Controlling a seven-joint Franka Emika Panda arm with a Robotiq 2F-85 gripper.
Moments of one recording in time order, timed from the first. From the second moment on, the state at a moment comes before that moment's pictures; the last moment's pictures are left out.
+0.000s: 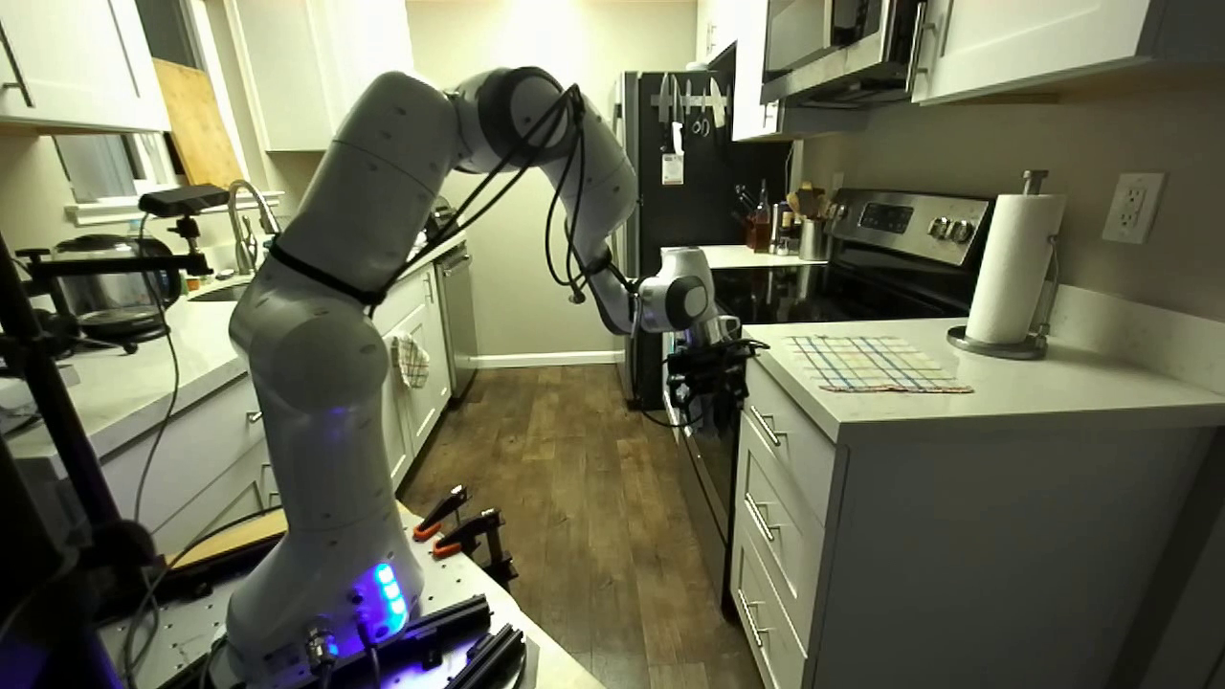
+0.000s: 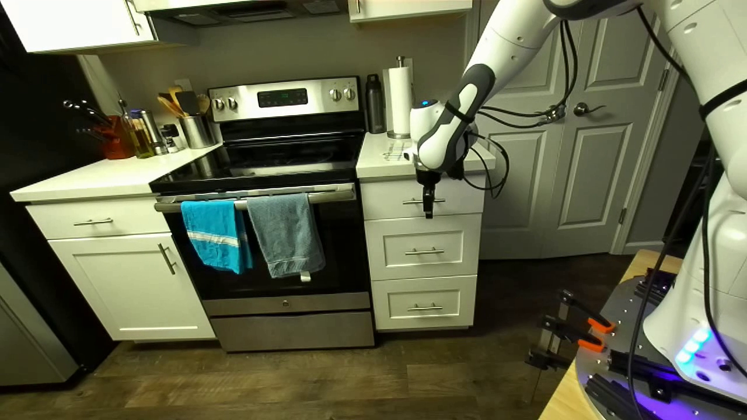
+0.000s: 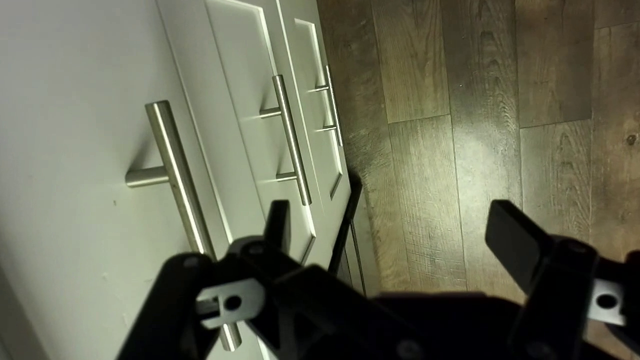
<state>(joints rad) -0.06 0.60 -0.05 -1.94 -0.28 2.65 -0.47</state>
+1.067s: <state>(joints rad) 0.03 0.80 -0.16 -1.74 -0.53 2.81 -0.45</state>
